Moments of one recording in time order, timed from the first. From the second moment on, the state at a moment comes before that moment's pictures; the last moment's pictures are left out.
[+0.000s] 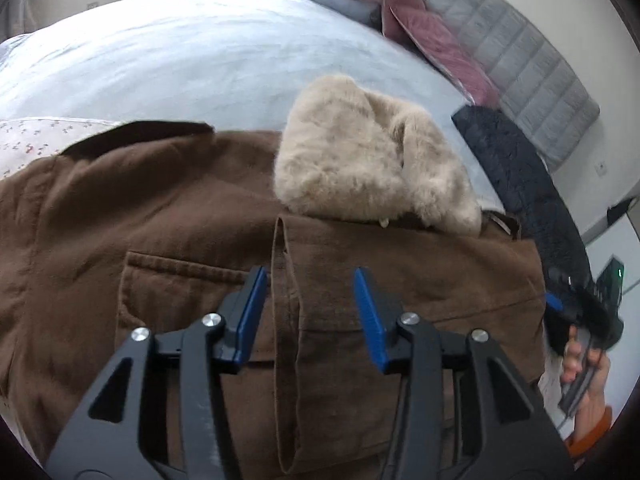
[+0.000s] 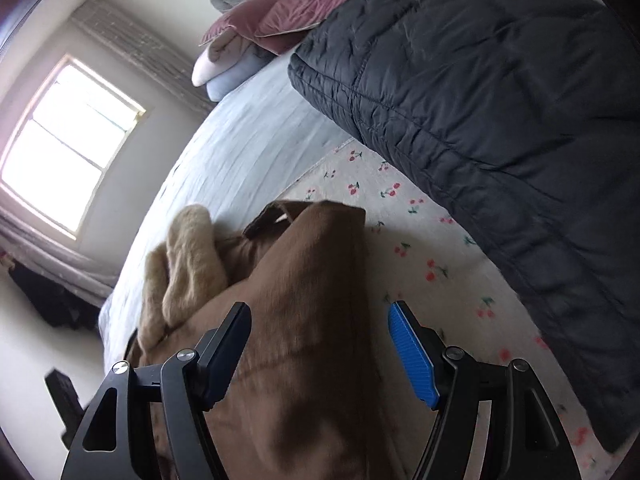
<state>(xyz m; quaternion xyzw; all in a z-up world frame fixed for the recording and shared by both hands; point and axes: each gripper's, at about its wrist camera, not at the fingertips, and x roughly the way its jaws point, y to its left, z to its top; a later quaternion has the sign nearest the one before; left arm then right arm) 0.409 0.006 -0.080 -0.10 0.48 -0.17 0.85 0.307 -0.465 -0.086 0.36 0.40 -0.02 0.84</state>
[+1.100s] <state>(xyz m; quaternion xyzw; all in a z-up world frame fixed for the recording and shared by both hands) 0.321 0.274 -0.040 -0.11 0.47 0.08 0.87 0.245 -0.337 -0.056 0.22 0.46 0.01 0.86</state>
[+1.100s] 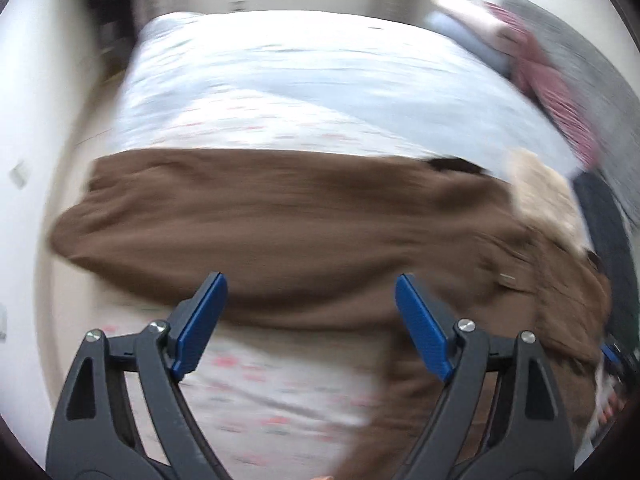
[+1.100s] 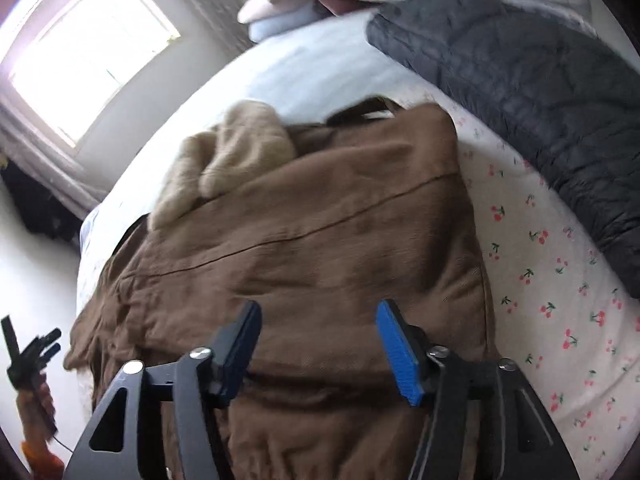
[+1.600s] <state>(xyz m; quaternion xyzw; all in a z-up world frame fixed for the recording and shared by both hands) 0.308 0.441 -0.128 -0.31 0.42 0.25 0.81 0.232 -0.297 -0.039 0.18 0.45 0.05 0.87</state>
